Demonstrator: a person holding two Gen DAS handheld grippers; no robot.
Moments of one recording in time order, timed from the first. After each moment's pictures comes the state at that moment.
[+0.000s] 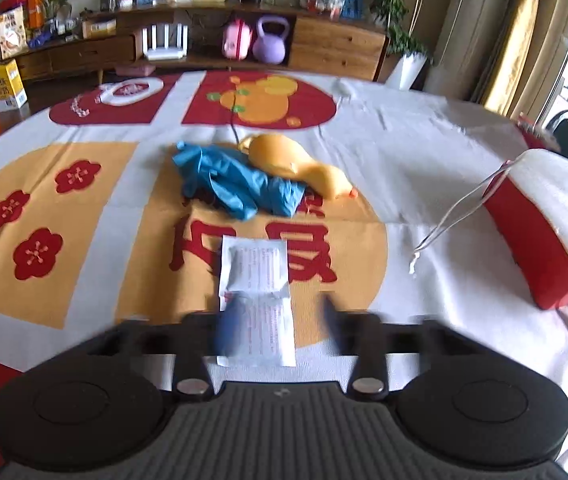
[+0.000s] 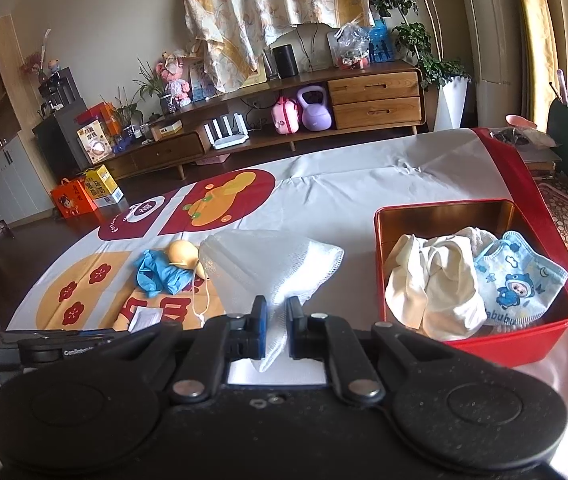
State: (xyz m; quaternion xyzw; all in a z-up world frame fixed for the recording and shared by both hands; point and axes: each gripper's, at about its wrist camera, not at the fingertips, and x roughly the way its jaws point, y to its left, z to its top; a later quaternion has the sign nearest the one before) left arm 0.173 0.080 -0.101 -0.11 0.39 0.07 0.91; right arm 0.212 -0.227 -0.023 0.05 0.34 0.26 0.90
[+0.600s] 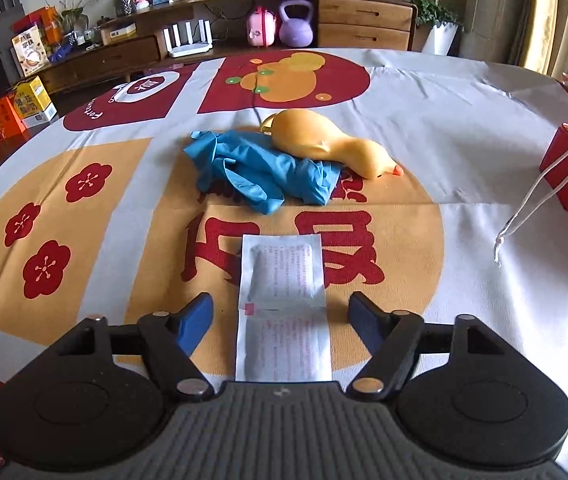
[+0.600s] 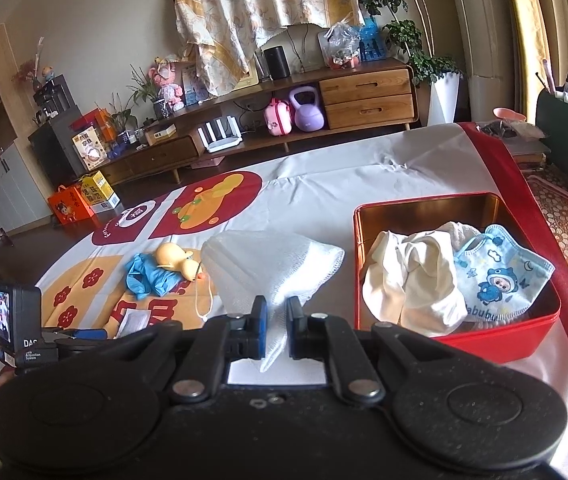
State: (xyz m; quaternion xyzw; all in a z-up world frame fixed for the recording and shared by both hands) left arm 0.210 0.069 -0.133 -0.04 0.44 0.12 0.89; right arm 0.217 -0.247 -0.027 0.06 0.34 0.25 0.90
